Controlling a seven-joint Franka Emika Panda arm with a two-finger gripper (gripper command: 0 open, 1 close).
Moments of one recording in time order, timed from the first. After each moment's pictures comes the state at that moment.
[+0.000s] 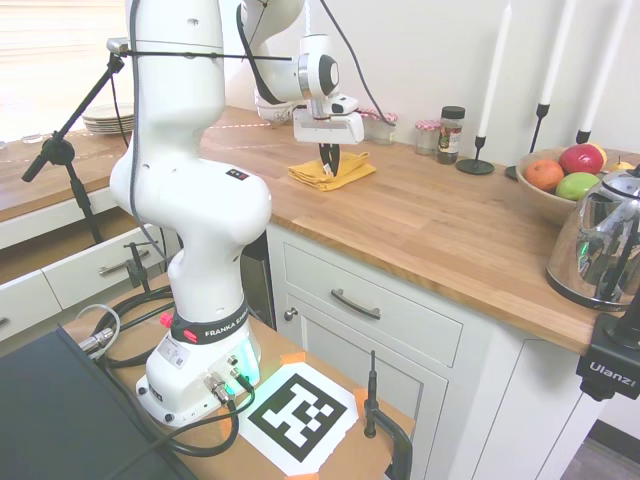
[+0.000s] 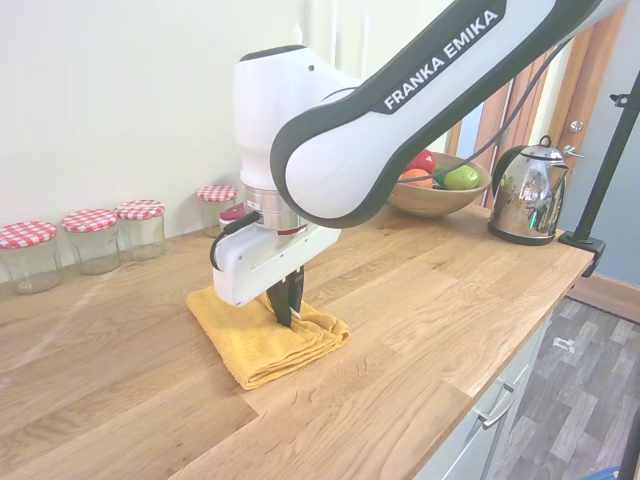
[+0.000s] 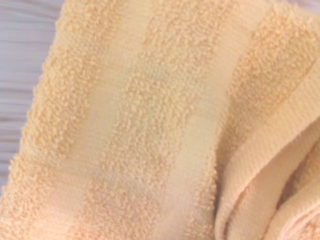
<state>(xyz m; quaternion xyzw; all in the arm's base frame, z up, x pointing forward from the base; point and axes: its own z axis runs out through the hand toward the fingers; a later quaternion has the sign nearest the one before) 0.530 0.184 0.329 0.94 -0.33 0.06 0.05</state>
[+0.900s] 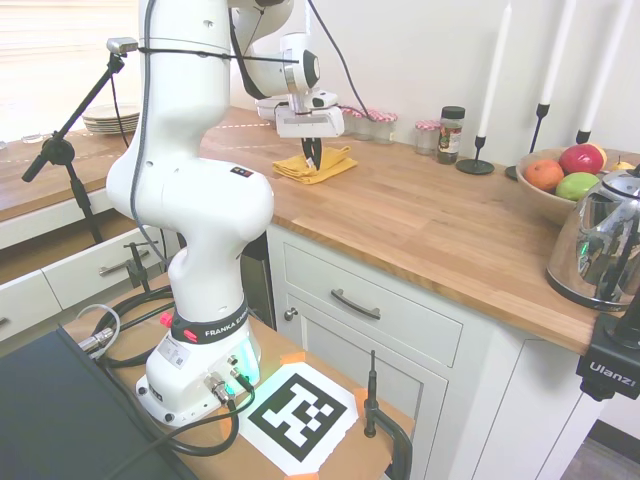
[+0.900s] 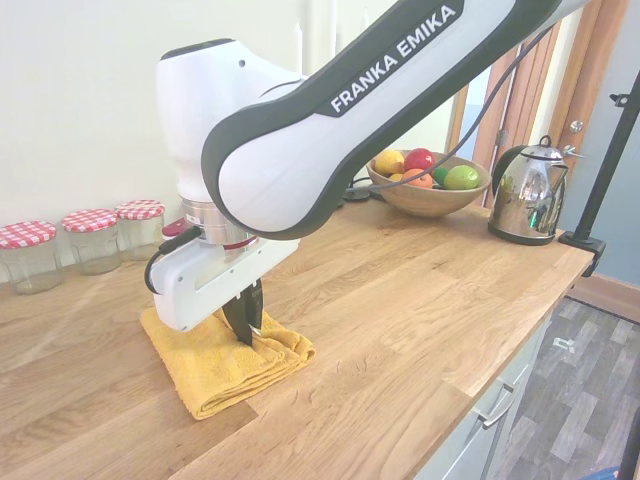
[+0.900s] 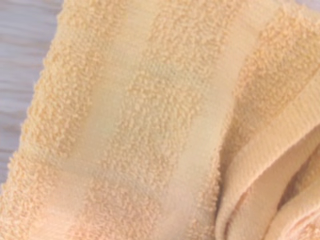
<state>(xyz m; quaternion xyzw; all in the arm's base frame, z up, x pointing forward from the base) 0.534 0.238 0.330 0.95 -0.31 0.05 0.06</state>
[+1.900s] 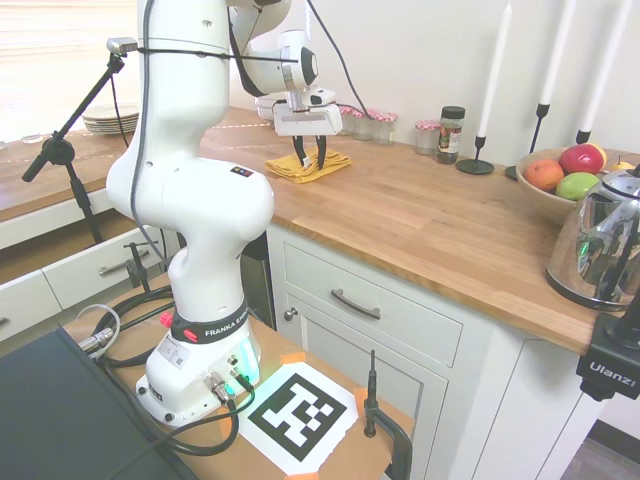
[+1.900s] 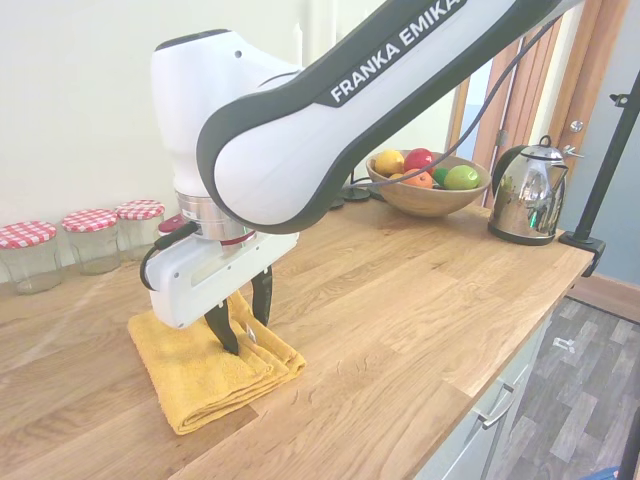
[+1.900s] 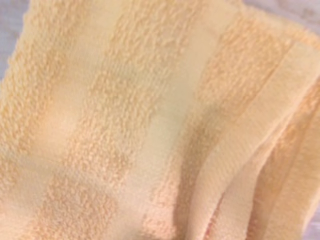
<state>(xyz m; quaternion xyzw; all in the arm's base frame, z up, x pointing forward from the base) 0.534 0.238 0.342 0.95 -0.31 0.06 0.06</state>
